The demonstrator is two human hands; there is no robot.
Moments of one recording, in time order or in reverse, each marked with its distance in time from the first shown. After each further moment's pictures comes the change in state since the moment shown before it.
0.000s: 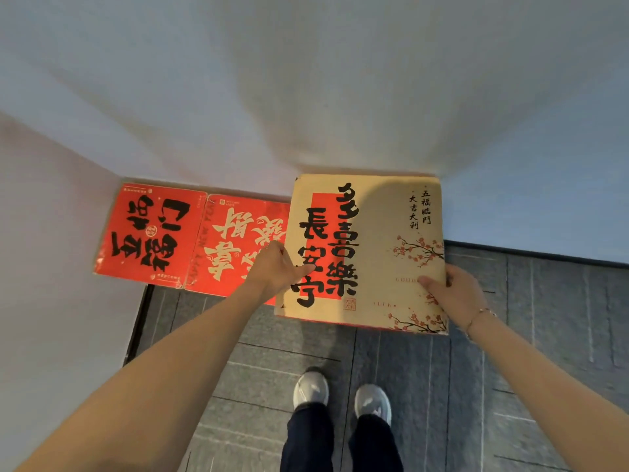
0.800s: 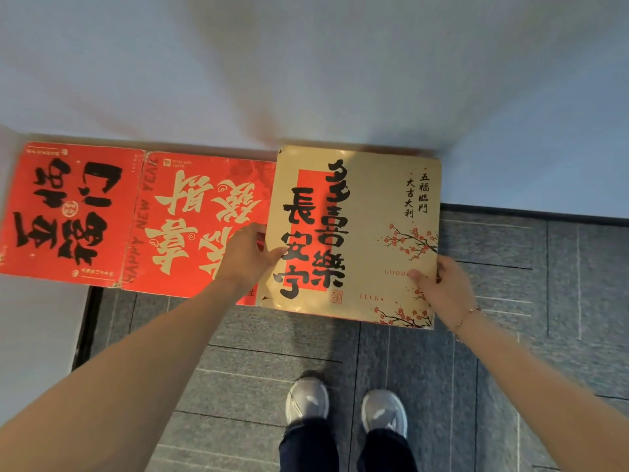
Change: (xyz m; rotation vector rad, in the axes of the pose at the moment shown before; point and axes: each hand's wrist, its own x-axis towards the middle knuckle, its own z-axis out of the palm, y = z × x) left_hand 0.126 -0.096 0.080 0.012 0.146 0.150; right_hand 0.106 0.098 0.122 0.139 0.059 0.078
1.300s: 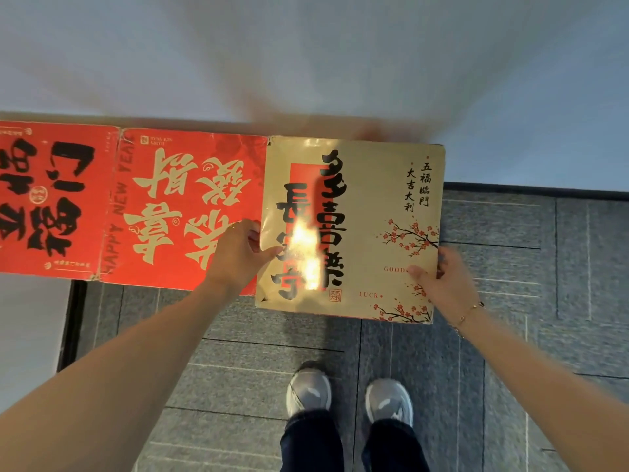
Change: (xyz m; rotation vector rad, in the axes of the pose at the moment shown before) left_hand 0.002 -0.037 0.022 0.000 -0.001 0.079; right_hand 0.001 0.028 0.023 0.088 0.023 0.027
